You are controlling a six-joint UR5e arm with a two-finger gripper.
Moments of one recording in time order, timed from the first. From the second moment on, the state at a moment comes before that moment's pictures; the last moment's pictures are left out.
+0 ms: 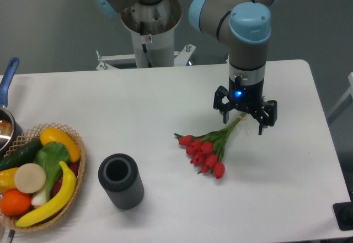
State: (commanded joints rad) arm 2.66 -1.81 -1.74 -0.88 1.48 1.08
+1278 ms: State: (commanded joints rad) arm 2.71 -1.90 -1.88 -0.88 1.55 1.42
